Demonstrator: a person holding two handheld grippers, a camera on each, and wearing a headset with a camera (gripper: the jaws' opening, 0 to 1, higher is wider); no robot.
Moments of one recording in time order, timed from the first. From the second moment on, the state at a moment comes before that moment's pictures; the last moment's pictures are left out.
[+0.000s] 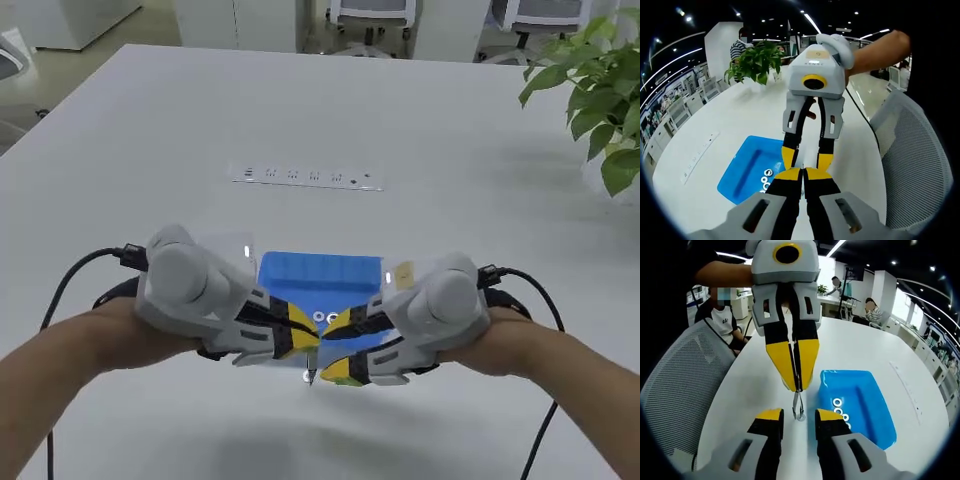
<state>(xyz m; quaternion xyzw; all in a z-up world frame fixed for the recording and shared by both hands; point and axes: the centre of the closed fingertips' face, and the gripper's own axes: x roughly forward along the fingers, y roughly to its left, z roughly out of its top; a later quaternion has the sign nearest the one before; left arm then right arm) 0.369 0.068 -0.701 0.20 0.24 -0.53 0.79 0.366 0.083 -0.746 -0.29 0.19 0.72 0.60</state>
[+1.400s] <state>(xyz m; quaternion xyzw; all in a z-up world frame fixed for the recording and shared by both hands) 0.366 0.066 -0.699 0.21 0.24 -0.53 0.79 0.360 0.093 -0.756 -0.31 0.19 0.74 0.57</state>
